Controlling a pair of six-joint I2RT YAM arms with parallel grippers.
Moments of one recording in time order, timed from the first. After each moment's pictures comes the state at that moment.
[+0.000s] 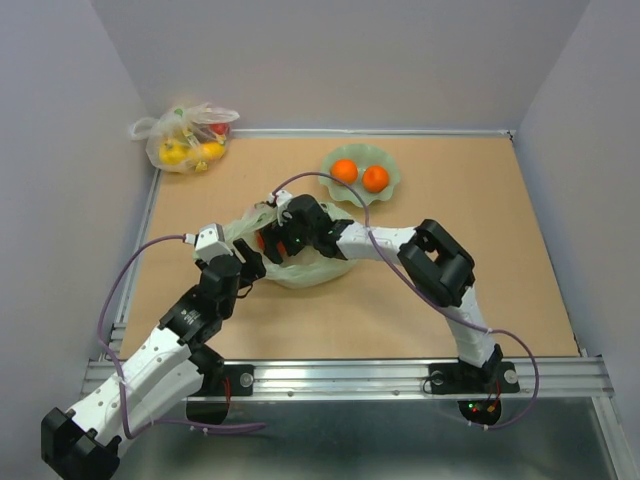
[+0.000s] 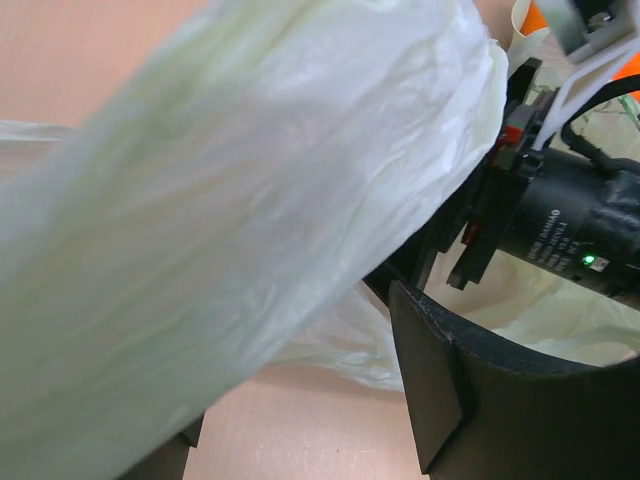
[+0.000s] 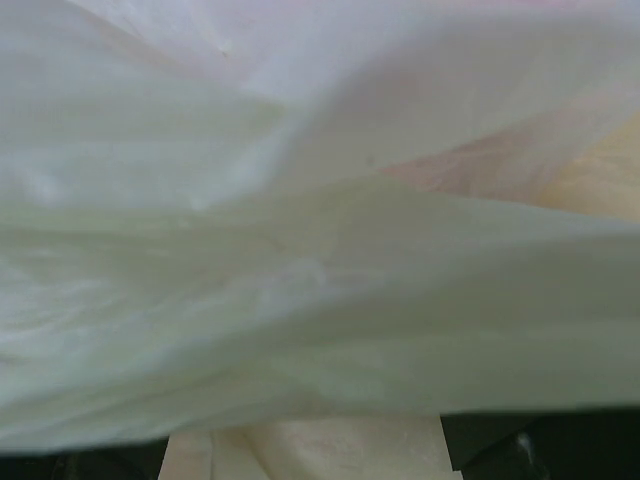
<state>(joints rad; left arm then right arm) -0.60 0.60 0.42 -0.30 -0.53 -0.71 0.88 2.15 1.51 0.08 -0.18 0.18</state>
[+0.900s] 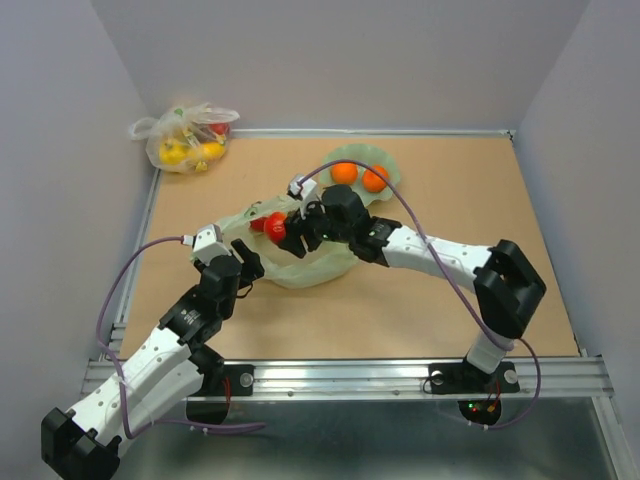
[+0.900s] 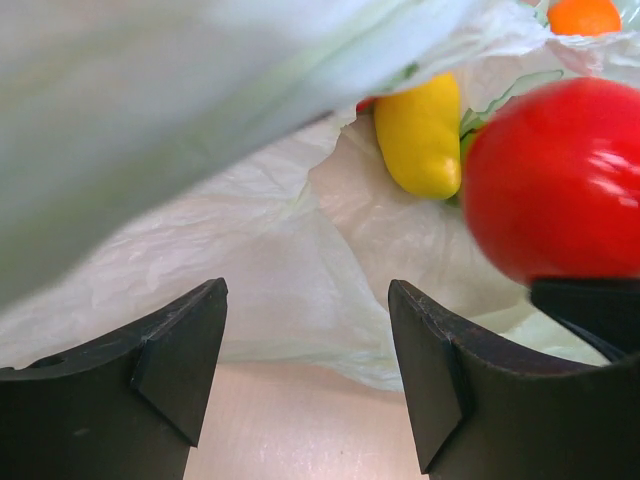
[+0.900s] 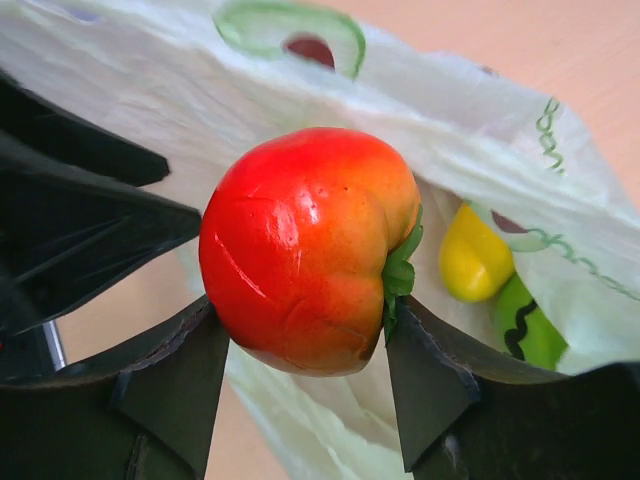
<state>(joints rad) -0.60 0.60 0.42 -0.32 -0.55 -0.74 0.88 1.77 1.27 0.11 -0.26 0.11</state>
